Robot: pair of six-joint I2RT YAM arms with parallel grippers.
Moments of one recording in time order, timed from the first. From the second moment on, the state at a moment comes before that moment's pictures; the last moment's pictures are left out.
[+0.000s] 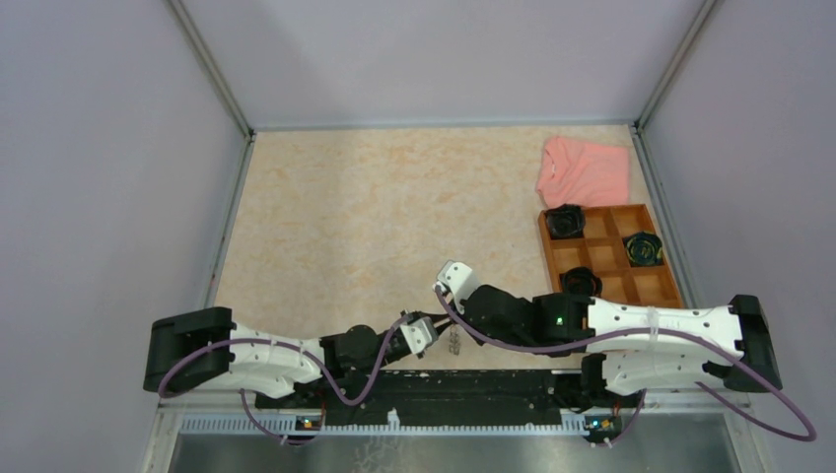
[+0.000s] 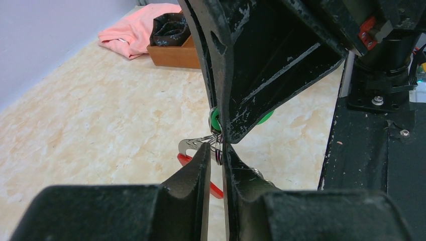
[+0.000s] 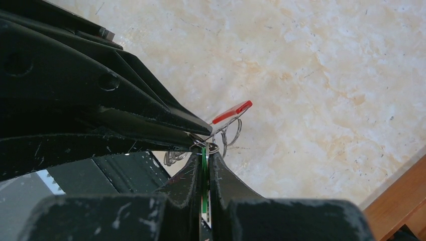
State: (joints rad) left arm -1.40 1.14 0.16 1.02 -0.27 0.21; right arm 1.39 1.07 0.87 -0.56 0.40 0.24
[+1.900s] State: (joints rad) left arm -1.13 0.82 0.11 0.72 -0.32 -0.06; right arm 0.69 1.43 0.67 0.21 0.17 0.40
